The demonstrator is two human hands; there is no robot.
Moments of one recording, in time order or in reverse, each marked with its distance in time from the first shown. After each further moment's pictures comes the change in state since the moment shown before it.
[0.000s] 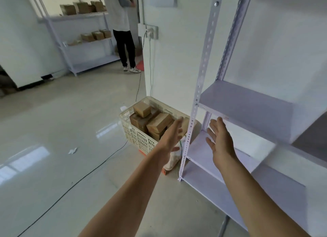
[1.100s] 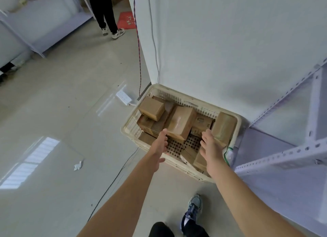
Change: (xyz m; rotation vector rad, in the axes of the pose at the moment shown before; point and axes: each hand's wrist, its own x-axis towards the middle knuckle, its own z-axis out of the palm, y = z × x) left_hand 0.432 -0.015 -0.259 0.142 0.048 -0.513; right_hand 0.350 0.160 0.275 -0.075 0.084 0.458
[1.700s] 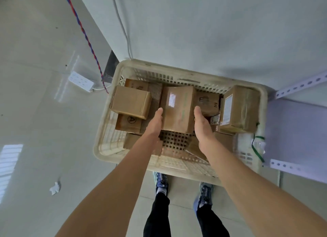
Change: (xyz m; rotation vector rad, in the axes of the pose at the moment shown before) left_hand 0.293 0.041 -0.023 0.179 -0.177 -0.157; right_hand 0.229 0.034 0.100 -0.087 0.202 0.167
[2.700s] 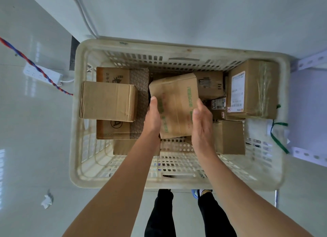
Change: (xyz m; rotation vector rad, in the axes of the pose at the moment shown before) left_hand 0.101 -0.007 0.013 -0.064 0.003 -0.051; right_hand 0.066 0.077 0.035 -0.118 0.281 -0.323
